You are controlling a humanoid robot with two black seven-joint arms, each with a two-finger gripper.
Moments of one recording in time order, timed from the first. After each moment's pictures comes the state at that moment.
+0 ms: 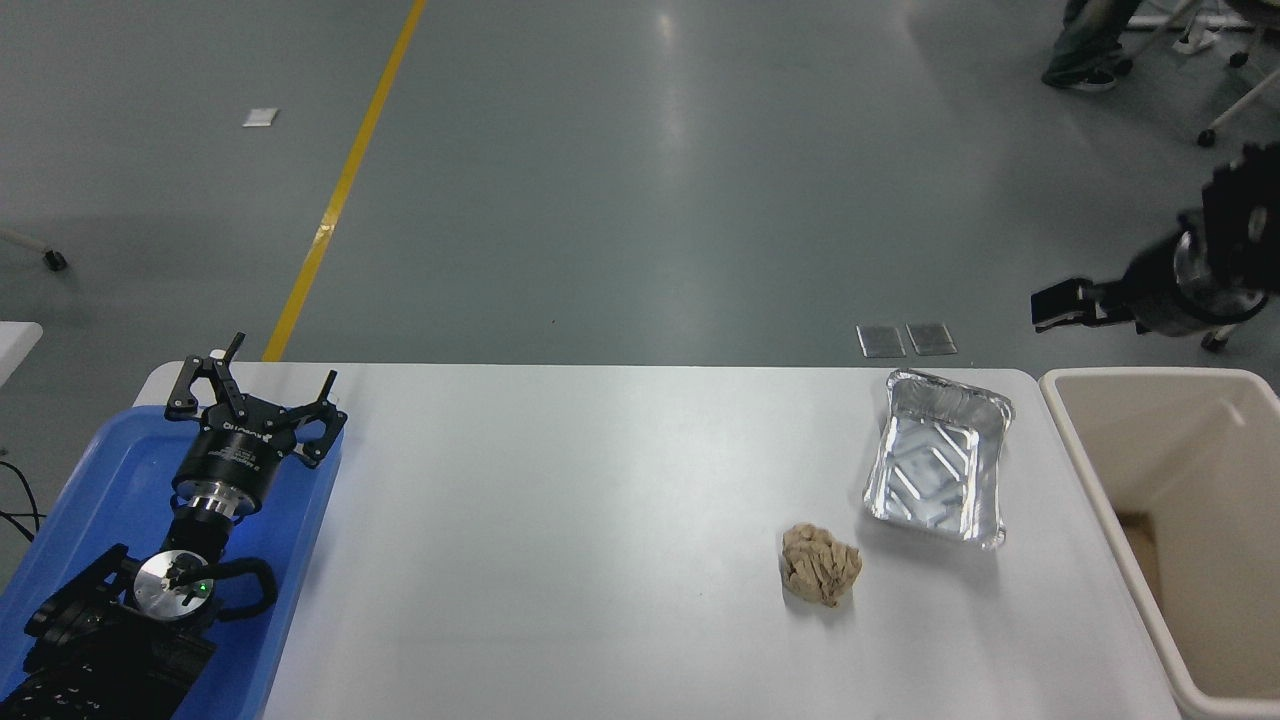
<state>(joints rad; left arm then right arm) -0.53 0.23 -1.13 -0.31 -0.10 -0.79 -0.16 1.38 -0.42 -1.15 0.71 -0.43 0.24 0.14</state>
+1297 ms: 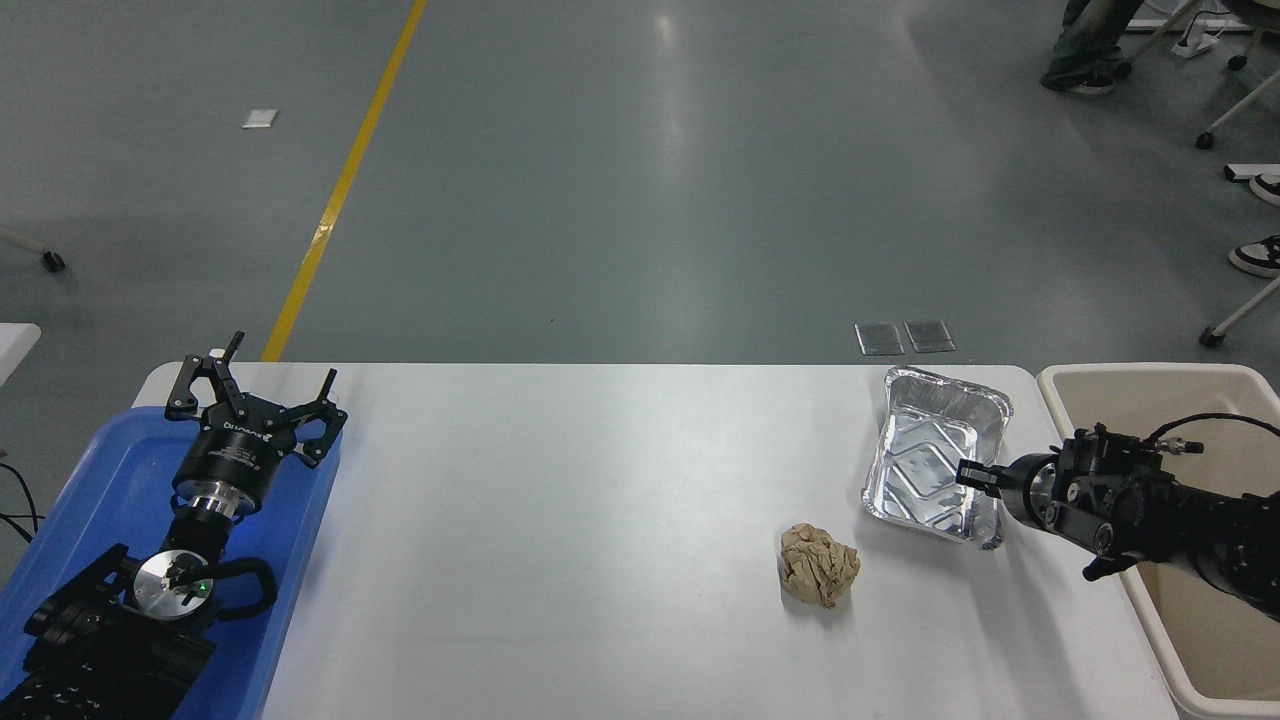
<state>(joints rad) -0.53 0.22 -1.13 -0.31 -0.10 -0.79 -0.16 0.95 -0.27 -0.87 0.45 -0.33 0.04 0.06</state>
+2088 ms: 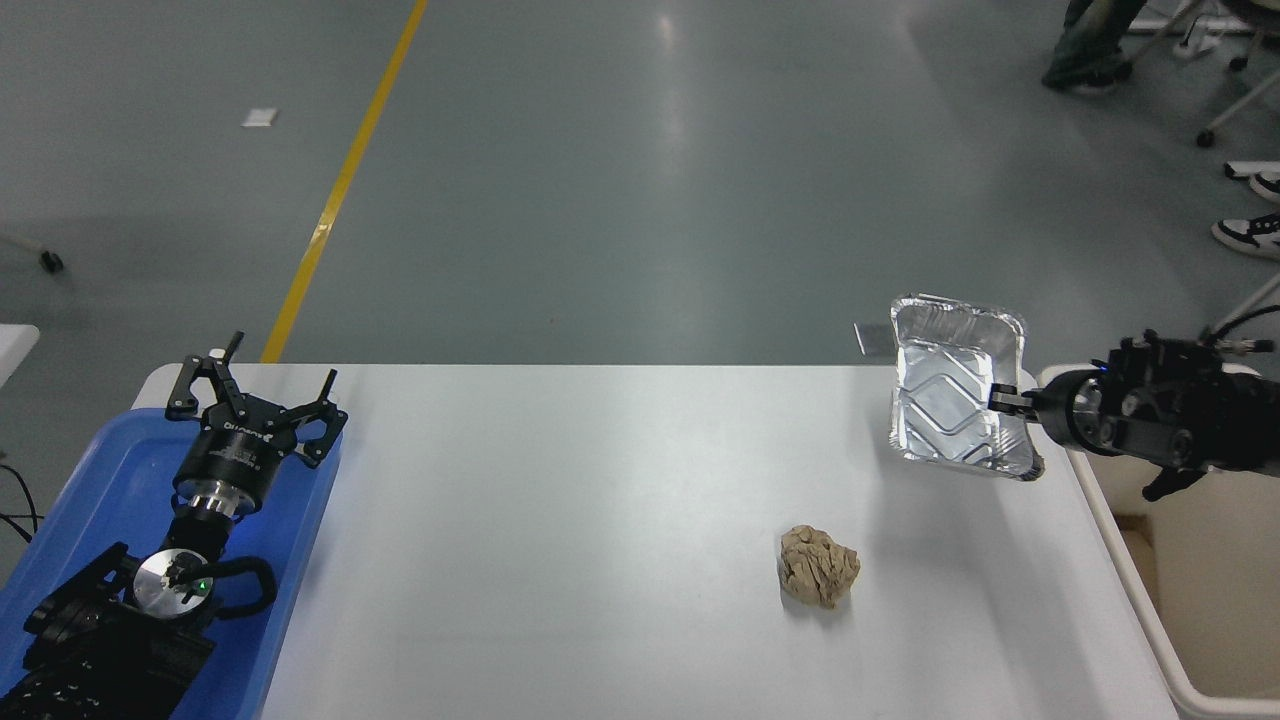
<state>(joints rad) -0.53 0.23 -1.13 -0.31 -0.10 -0.79 -0.16 1.57 -0.51 -1.16 0.99 -0.33 0.06 0.06</state>
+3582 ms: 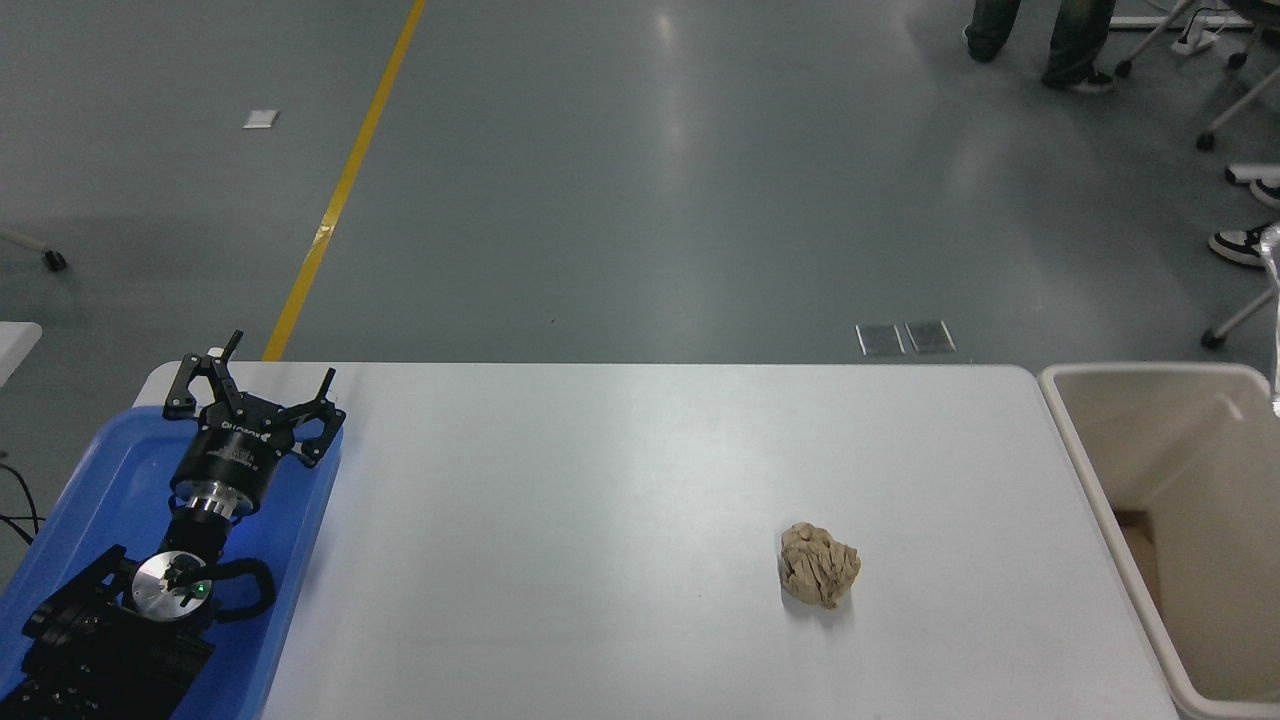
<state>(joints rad) -0.53 0.23 -1.13 -0.31 -0.10 -0.79 -0.16 1.52 -0.99 -1.15 0.84 -0.72 0.09 0.06</state>
